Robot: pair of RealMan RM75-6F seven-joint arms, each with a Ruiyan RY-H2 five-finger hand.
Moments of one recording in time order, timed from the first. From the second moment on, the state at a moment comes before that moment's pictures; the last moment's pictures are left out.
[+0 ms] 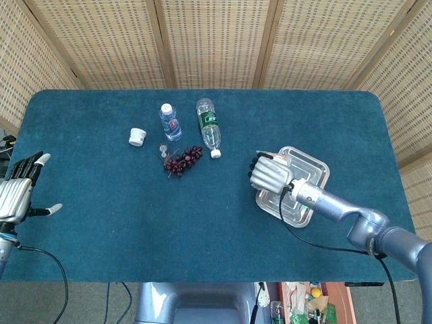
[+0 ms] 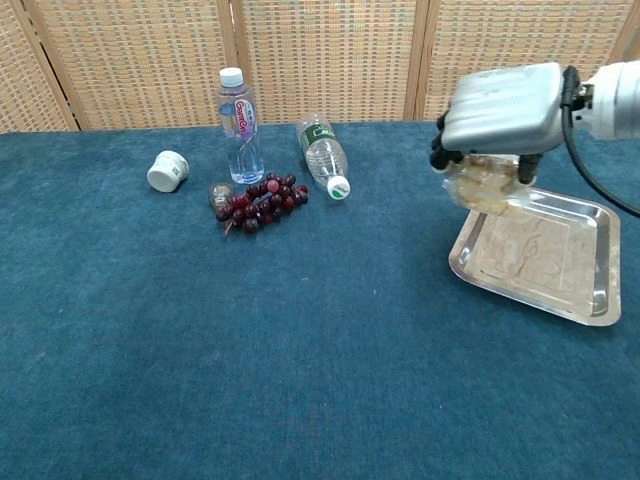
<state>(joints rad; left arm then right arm) -0.32 -1.07 -0.11 -1.59 1.28 1.23 -0.09 0.98 -1.34 -0.02 -1.08 -1.86 0.89 -0.26</state>
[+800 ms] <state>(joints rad) -0.31 -1.07 -0.11 -1.65 1.31 1.26 -0.03 0.75 -1.24 0.07 -1.36 -1.54 0.99 -0.51</state>
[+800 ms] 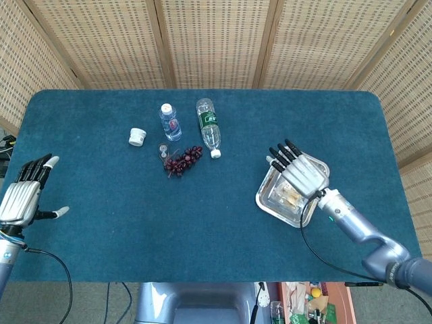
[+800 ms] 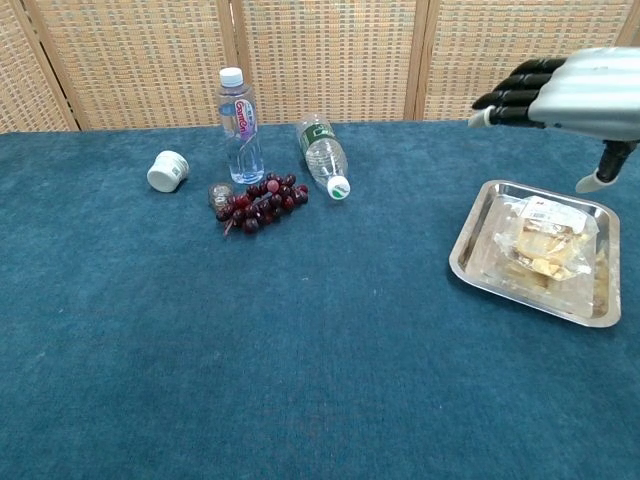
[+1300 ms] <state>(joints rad) -0.20 -1.09 -0.05 -1.60 1.41 1.41 -0.04 0.24 -1.23 0.00 -1.53 -1.49 1.57 -0.27</state>
